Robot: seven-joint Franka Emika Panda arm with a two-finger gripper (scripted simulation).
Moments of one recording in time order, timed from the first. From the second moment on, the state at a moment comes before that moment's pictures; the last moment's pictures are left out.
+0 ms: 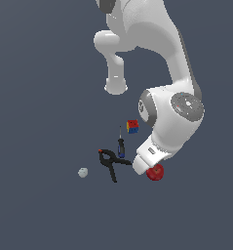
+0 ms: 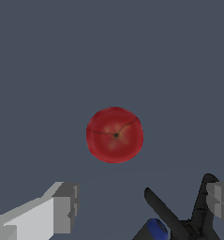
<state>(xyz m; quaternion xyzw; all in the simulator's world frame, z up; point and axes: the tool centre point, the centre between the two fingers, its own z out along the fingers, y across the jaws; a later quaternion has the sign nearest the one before) 0.104 0.144 0.139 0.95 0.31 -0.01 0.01</state>
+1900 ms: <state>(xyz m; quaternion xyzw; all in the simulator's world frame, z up) 0.115 0.172 0.046 0.93 0.36 0.00 0.00</state>
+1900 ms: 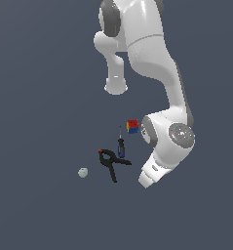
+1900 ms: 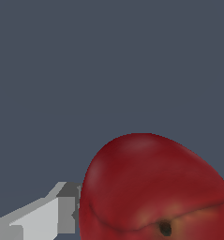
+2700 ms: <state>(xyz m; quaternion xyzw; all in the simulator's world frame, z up) 0.105 0.160 0.068 0.93 0.36 0.00 0.00</state>
